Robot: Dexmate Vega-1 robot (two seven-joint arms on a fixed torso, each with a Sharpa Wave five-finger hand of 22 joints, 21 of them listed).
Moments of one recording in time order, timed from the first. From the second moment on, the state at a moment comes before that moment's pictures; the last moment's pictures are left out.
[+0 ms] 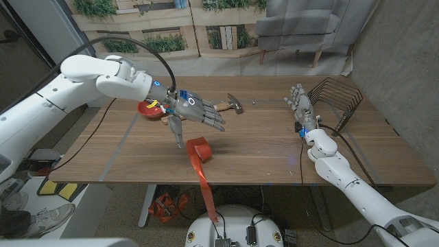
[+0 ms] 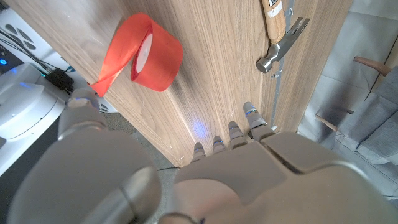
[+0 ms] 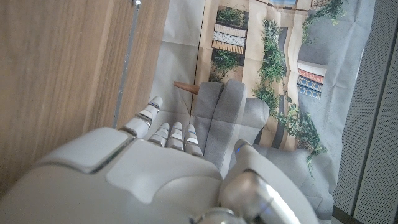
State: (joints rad) left arm 0.50 1.03 0.44 -1.92 0.68 -1.01 -0.66; left_hand 0.71 -0.13 0.06 -0.17 0.45 -0.17 -0.14 0.21 0.19 -0.16 -0.05 0.22 0.19 -0.14 0.04 0.19 0.18 -0.04 0.10 0.38 0.18; right arm -0.91 -0.47 -0.34 -1.34 0.62 0.37 -0.08; right_hand 0.12 0.12 0.26 0.14 0.28 0.08 0.01 0.19 0.18 0.07 0.03 0.19 0.18 -0.02 -0.02 0.19 0.18 0.27 -0.04 0.19 0.16
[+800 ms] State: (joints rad) left arm 0.53 1.05 0.44 -1.98 0.82 -1.00 -0.66; left_hand 0.87 -0.09 0.08 -0.16 0.43 -0.17 -0.19 0.22 0.19 -0.17 -0.09 0.20 0.20 -0.15 0.01 0.18 0.18 -0.03 0.06 0.34 0.18; right arm -0.92 -0.47 -0.34 -1.35 0.62 0.37 -0.10; right_hand 0.12 0.12 0.26 0.13 0.28 0.08 0.01 0.19 0.18 0.07 0.03 0.19 0.18 -0.02 -0.02 0.19 0.18 0.27 -0.04 0.19 0.16
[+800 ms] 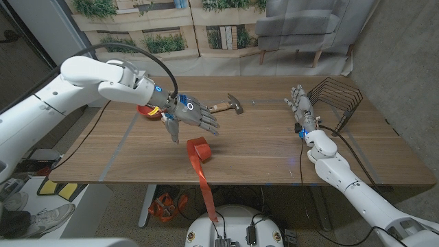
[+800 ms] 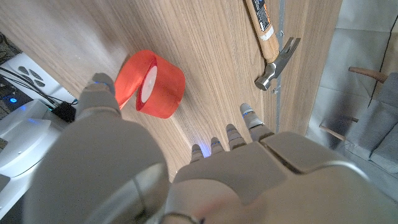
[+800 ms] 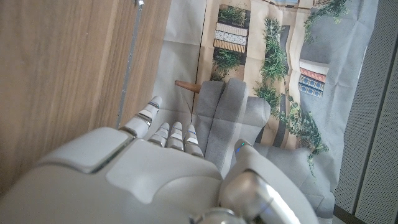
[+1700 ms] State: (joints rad) left arm 0.54 1.04 0.46 -1.99 0.94 -1.00 -0.57; left_hand 0.92 -0.06 0.08 -0.15 0.41 -0.18 -0.19 0.24 0.19 -0.17 -0.09 0.20 0.20 -0.16 0.00 0.18 0.18 -0.02 0.05 0.32 0.18; right arm -0.93 -0.48 -0.34 -1.35 0.62 0.37 -0.10; right_hand 0.12 0.12 0.26 0.13 0.28 0.08 0.01 0.19 0.18 0.07 0.03 0.19 0.18 -0.02 -0.02 0.19 0.18 0.27 -0.04 0.19 0.16
